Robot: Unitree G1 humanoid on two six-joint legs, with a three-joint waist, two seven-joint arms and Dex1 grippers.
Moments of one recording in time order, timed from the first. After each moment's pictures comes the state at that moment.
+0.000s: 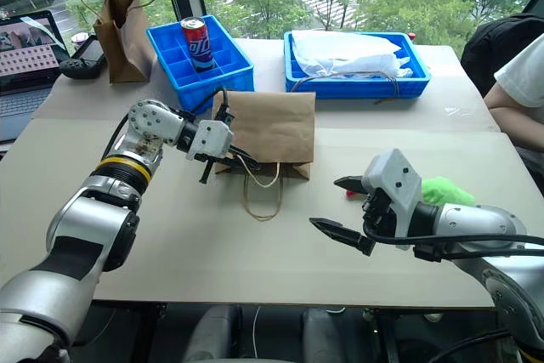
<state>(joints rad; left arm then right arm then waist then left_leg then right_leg) -1.09 0.43 -0.24 0.91 -0.10 -0.43 -1.60 -0.03 -0.94 -0.27 -0.81 0.84 0.90 0.65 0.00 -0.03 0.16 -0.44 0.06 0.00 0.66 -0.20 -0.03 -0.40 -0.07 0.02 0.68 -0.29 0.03</state>
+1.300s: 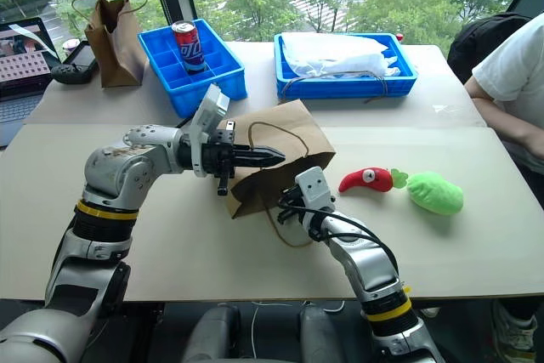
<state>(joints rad) -0.82 0.42 -0.04 -0.01 -0.61 0.93 -1.10 -0.27 -0.29 0.27 -0.15 0.20 0.52 0.31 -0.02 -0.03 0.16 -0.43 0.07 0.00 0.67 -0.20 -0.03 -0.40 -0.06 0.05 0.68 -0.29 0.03</state>
